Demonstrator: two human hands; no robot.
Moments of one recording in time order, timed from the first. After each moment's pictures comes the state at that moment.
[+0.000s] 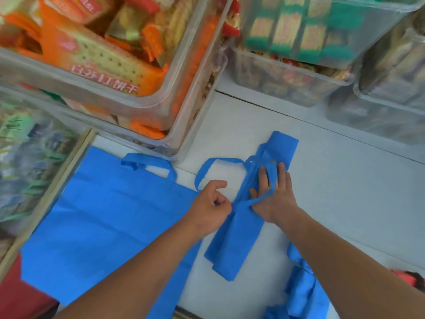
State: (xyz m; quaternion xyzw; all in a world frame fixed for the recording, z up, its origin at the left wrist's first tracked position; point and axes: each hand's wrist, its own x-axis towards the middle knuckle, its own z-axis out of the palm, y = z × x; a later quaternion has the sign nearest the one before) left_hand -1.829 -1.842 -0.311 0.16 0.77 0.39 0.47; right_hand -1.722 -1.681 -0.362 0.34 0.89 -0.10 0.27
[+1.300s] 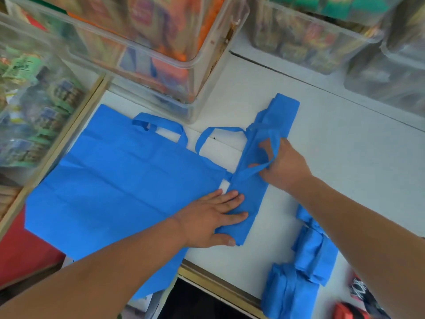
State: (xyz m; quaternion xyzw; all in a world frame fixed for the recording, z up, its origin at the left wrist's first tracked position) left_hand -1.797 -1.951 -0.367 0.69 0.64 0.04 0.33; right_hand -1.712 -1.696 -0.345 0.28 0.94 -0.21 0.06
